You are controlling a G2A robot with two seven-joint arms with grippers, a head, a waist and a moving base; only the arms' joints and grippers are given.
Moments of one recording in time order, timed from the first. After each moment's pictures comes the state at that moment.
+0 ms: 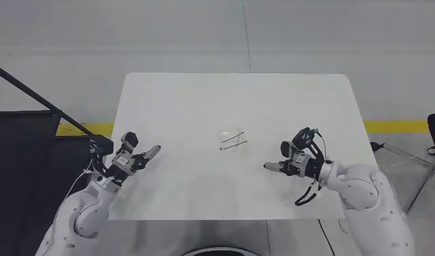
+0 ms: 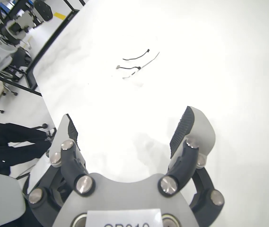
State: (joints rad) left arm 1.62 -1.14 -1.66 -1.71 0.88 -0.53 -0.01; right arm -1.23 -1.12 1.45 -1.61 -0.51 -0.63 0.89
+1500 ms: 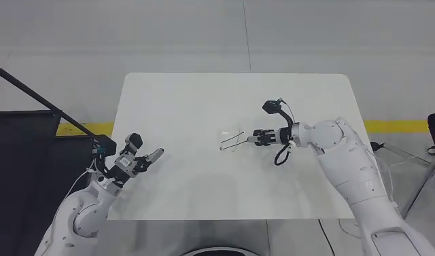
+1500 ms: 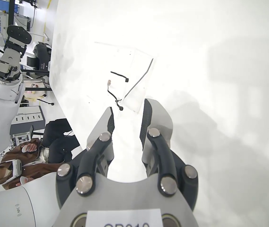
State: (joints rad) left arm 1.62 -1.13 -1.66 -1.71 0.87 -0.59 -0.02; right arm -0.66 -1.19 1.01 -1.03 -0.25 -0.40 1.11
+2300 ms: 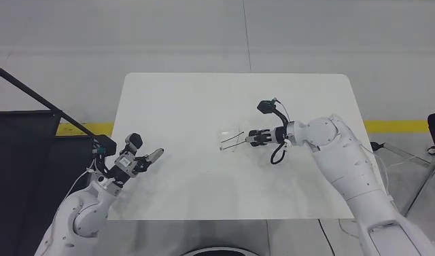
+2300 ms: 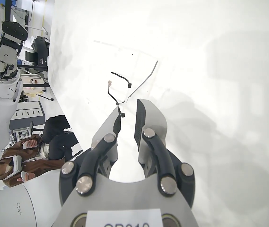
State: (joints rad) left arm 1.62 -1.13 -1.66 -1.71 0.87 -0.59 -0.02; right arm -0.61 -1.21 0.94 -0.98 -0.23 -0.41 1.11
